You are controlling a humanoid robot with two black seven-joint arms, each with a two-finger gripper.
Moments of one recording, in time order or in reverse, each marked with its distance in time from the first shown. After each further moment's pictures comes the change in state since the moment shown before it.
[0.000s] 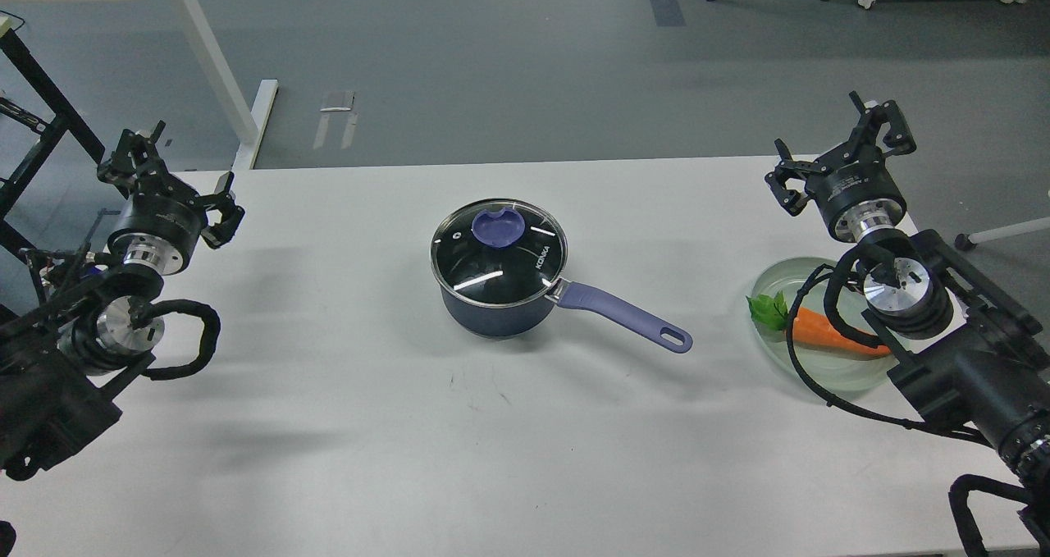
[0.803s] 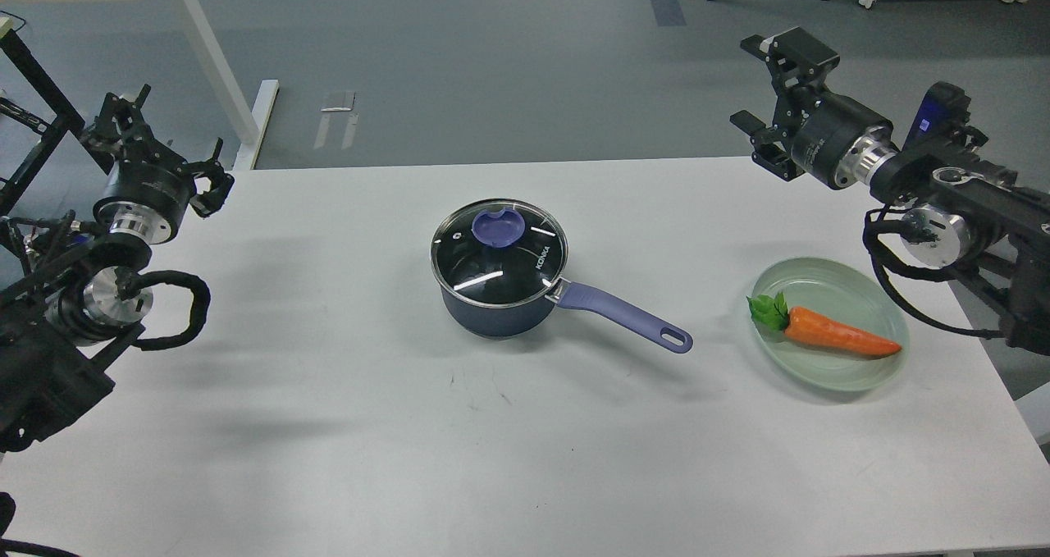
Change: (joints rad) left arm -0.070 -0.002 0.004 0.043 0.000 -0.042 0.012; right arm 0.393 -0.328 -0.741 0.271 -0.383 -0.036 0.011
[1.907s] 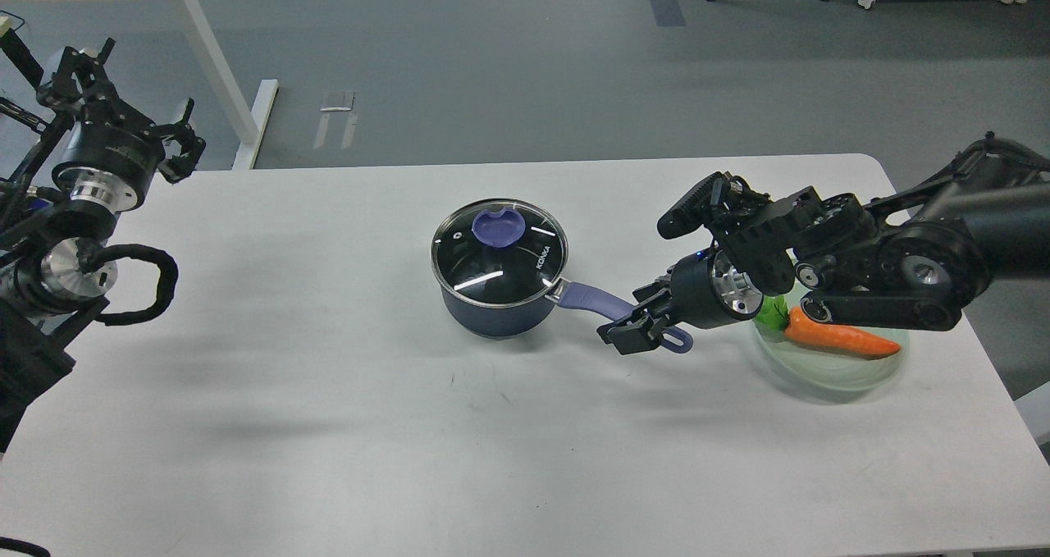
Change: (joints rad) left arm -0.047 0.092 0.013 -0.073 0.012 0.016 0.000; right arm 0.545 0.271 -0.997 0.316 -0.777 -0.060 0.000
